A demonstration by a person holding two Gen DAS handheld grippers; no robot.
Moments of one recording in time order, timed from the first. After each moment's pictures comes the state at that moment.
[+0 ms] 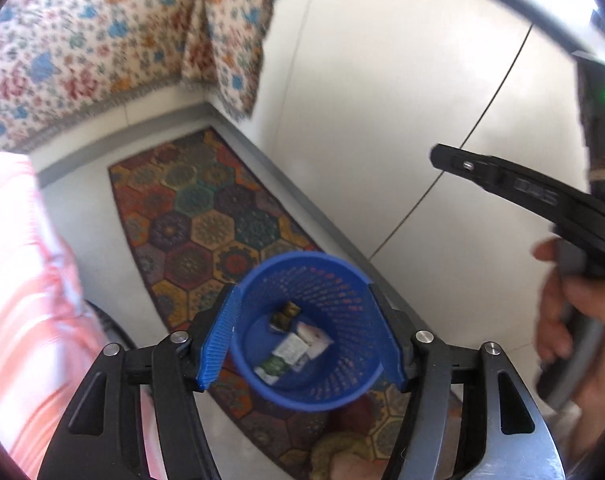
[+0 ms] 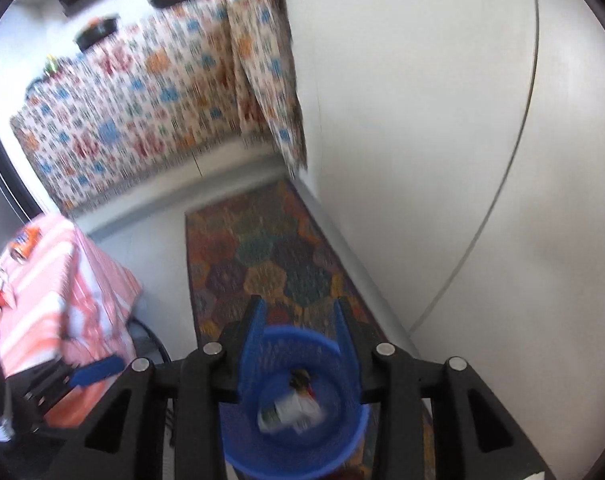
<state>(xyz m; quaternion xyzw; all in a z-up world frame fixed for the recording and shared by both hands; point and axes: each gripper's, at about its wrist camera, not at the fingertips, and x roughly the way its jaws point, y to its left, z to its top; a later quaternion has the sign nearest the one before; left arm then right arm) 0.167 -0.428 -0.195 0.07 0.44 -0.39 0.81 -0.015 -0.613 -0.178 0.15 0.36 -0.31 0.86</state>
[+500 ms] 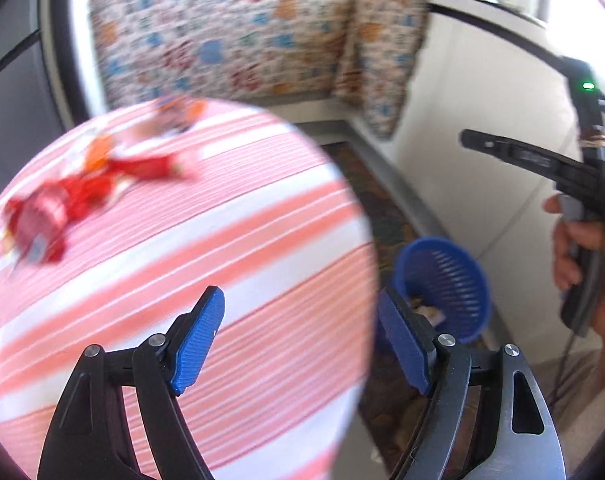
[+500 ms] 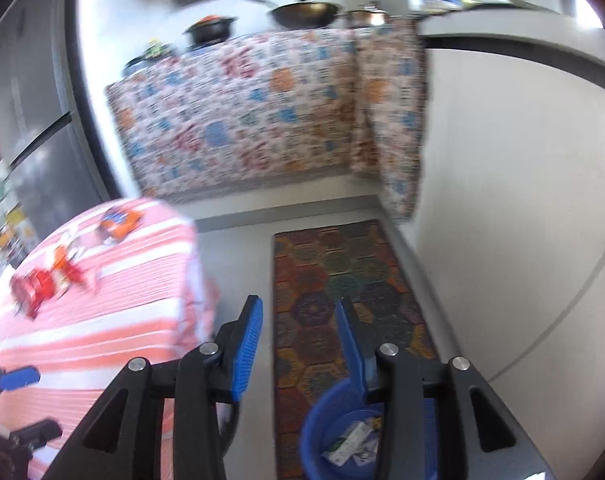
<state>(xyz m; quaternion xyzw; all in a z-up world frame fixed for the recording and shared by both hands) 0.143 -0.187 -0.173 0.05 0.43 -0.19 0.88 0.078 -0.472 -0.148 0.08 0.34 -0.17 0.92</state>
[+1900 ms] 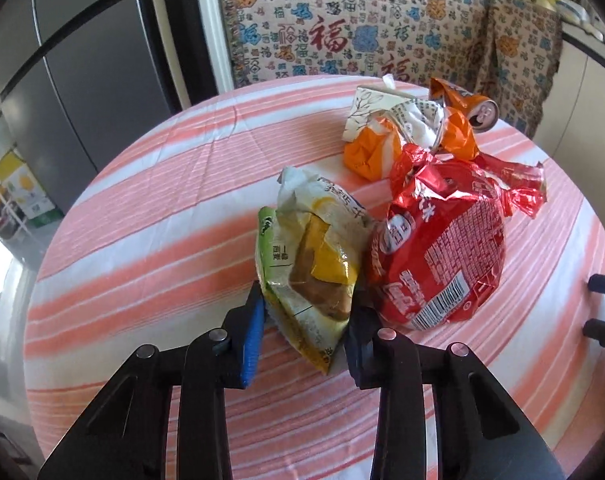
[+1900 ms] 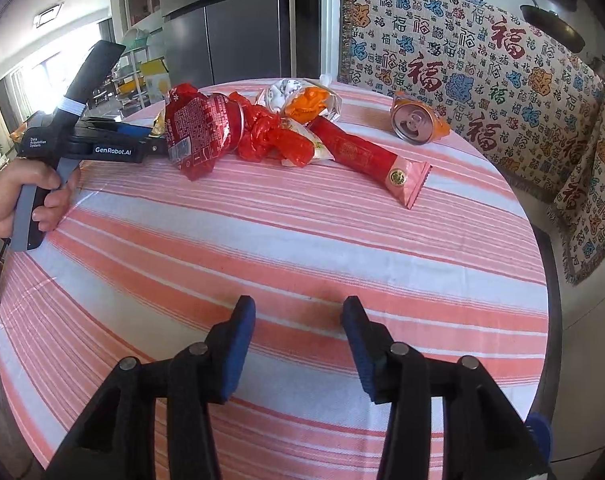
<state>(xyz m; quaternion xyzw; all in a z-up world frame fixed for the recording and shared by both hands) 0.291 0.067 -0.219 0.08 0.43 -0.08 0.90 0.181 -0.199 -0.241 -0.06 0.44 0.08 0.89</state>
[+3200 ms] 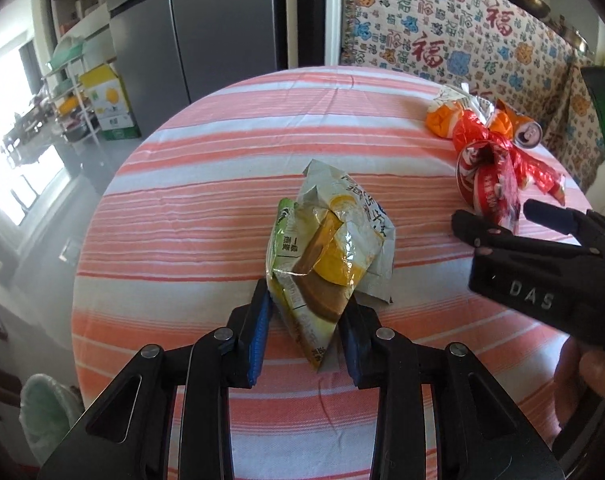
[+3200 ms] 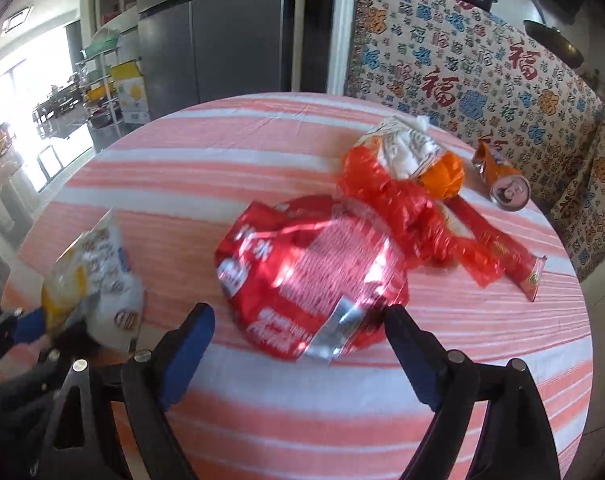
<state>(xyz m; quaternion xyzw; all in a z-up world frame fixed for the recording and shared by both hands) 0.180 0.112 -0.222 -0.04 0.43 0.07 0.90 0.263 -0.050 -0.249 -0.06 0.43 -0.01 0.90</state>
